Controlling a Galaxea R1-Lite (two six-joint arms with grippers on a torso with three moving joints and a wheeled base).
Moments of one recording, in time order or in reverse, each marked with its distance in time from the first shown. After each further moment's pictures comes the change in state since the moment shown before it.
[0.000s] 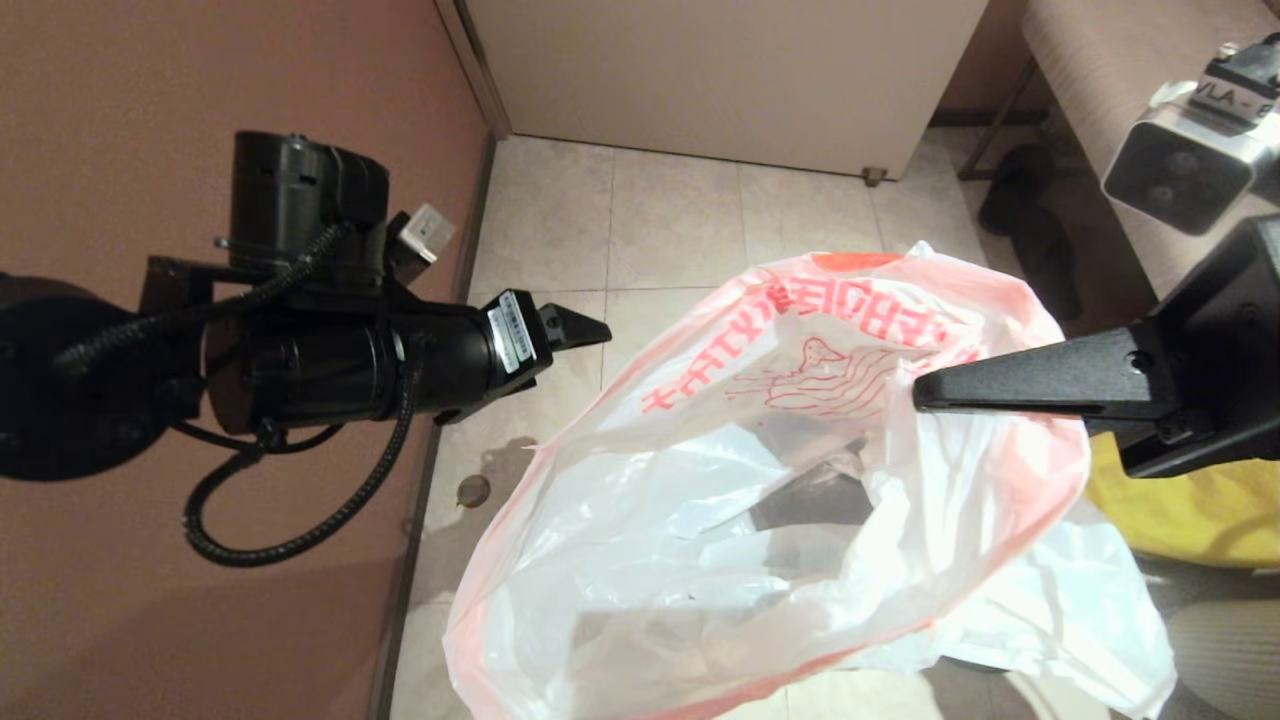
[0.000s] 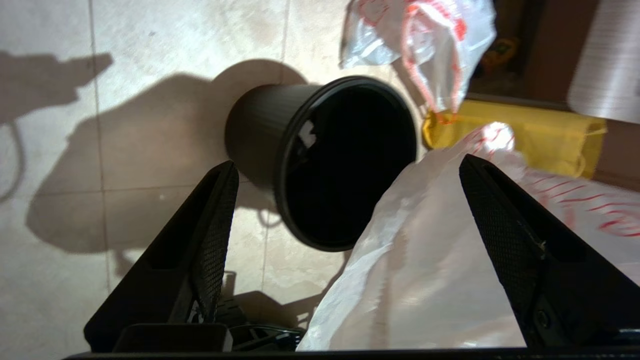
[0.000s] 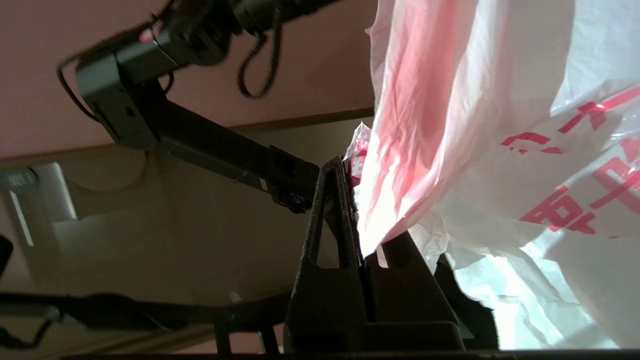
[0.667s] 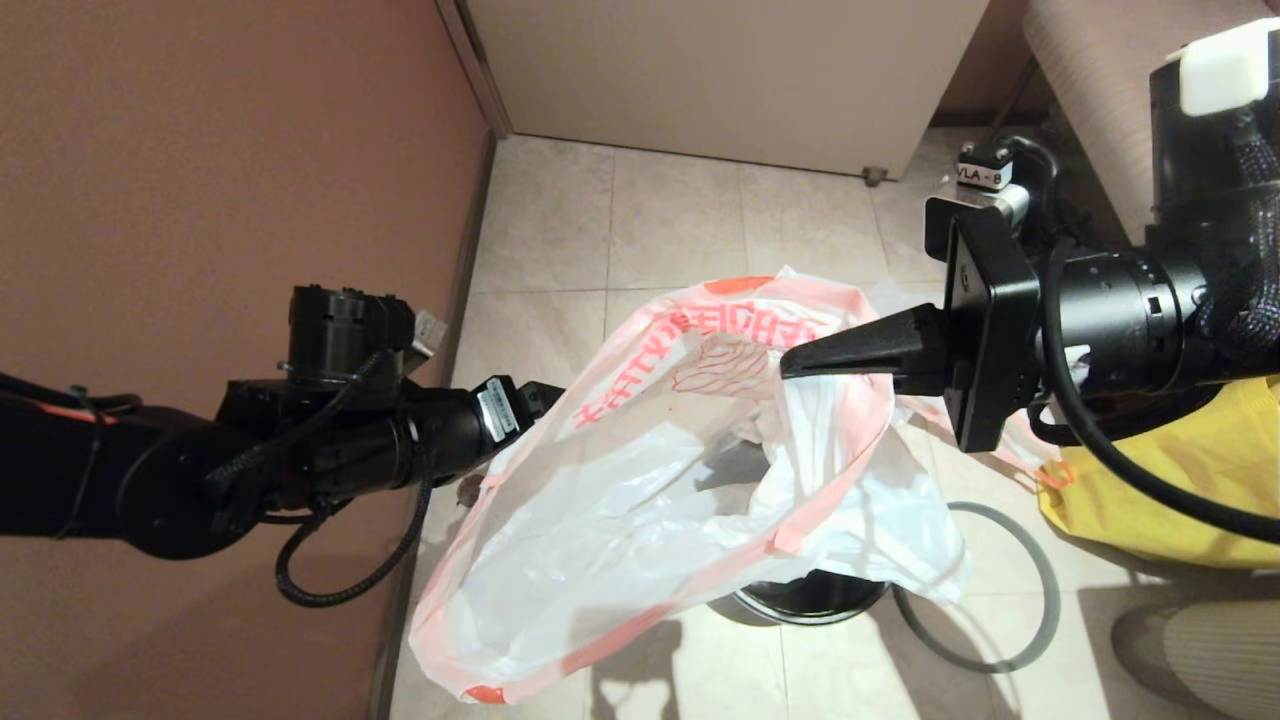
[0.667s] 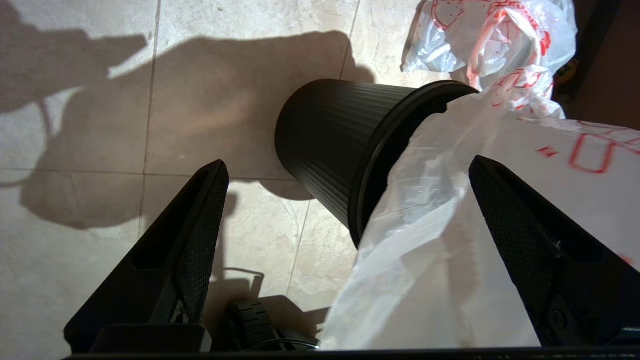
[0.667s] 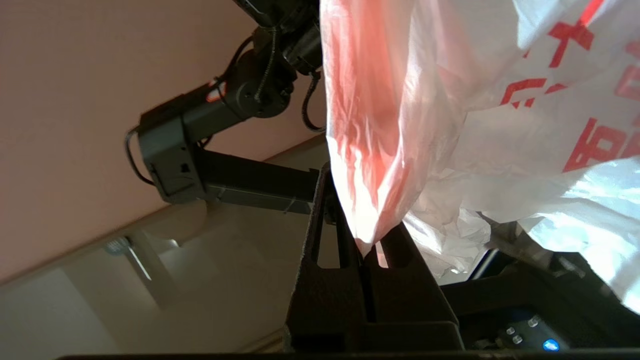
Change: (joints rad) left arm 0.156 0.110 0.246 -0.297 -0.073 -0.014; right arm -0.017 0.225 -0.144 -0.034 0.060 0.286
